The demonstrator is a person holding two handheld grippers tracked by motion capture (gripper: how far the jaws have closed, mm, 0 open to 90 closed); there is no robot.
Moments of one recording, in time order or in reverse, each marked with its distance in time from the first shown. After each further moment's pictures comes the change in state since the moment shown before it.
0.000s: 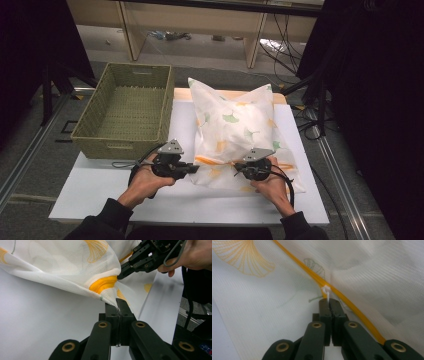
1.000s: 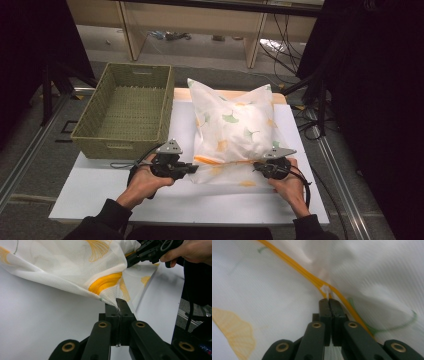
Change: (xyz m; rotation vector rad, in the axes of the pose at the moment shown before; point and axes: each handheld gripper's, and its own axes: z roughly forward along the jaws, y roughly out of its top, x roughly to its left) left arm -0.001 -0.001 -0.002 -0.016 0.010 -0.018; right arm -0.035 -0.032 -0.030 0.052 -0.083 0.122
